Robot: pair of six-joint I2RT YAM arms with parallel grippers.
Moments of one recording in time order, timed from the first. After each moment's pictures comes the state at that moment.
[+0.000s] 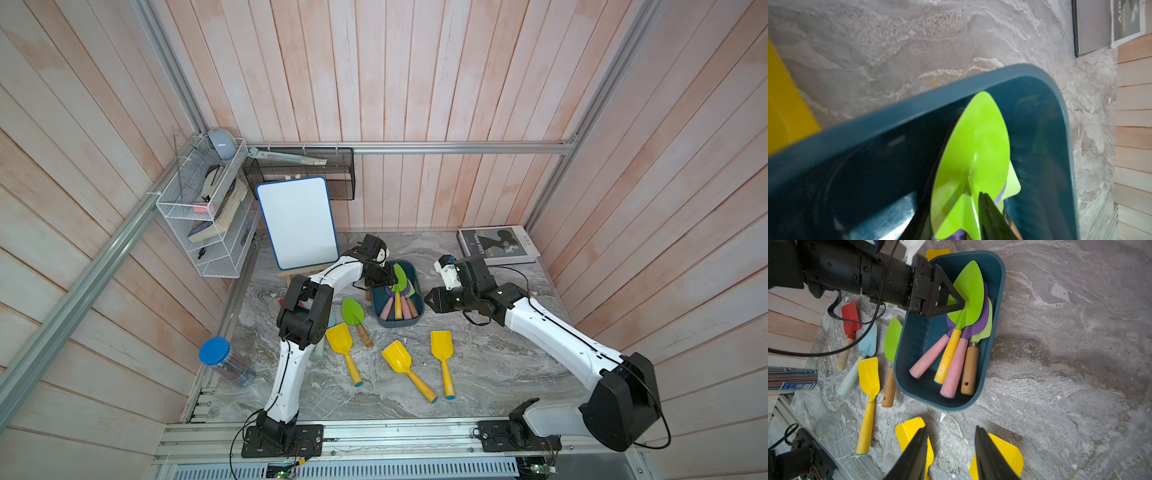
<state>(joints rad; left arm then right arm) -0.44 2.29 1.79 -0.53 0.41 -0.40 0.54 1.37 1.07 -0.55 -0.21 0.34</state>
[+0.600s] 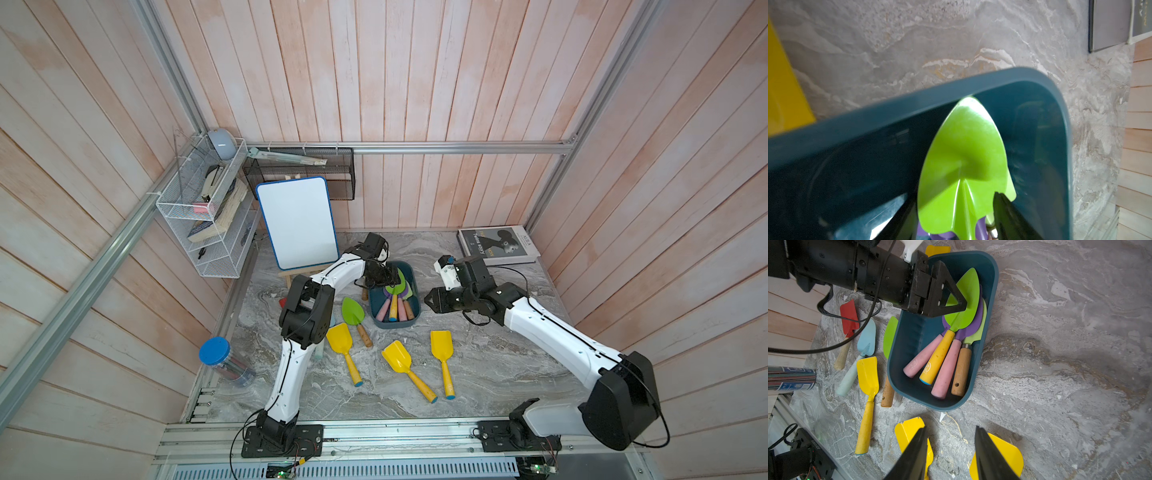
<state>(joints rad) -0.46 2.30 1.87 -0.65 0.38 -0.41 0.54 1.37 1.07 -0.55 -0.21 0.34</state>
